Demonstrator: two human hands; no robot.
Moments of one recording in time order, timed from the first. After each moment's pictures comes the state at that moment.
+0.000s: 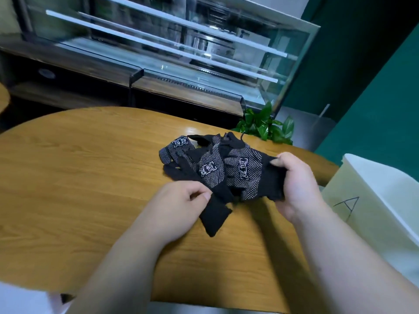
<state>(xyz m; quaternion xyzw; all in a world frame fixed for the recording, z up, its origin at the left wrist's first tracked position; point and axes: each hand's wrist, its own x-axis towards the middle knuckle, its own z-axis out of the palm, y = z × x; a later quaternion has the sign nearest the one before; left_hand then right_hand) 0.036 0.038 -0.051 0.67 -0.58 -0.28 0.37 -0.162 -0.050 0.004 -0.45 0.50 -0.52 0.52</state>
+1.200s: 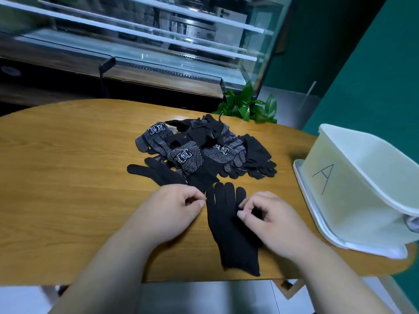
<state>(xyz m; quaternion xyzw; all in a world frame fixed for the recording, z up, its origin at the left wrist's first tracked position) 0.000 0.041 -0.072 0.65 -0.66 -0.26 0.28 -0.242 0.013 -0.066 -0.82 0.49 -0.21 0.19</state>
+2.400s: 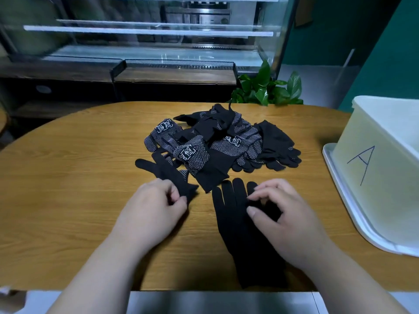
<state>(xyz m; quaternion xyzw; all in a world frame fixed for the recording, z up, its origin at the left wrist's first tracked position) 0.014 0.037 -0.086 0.75 -0.59 -0.09 0.28 -0.239 0.008 -0.086 -0.78 0.50 -0.31 0.22</state>
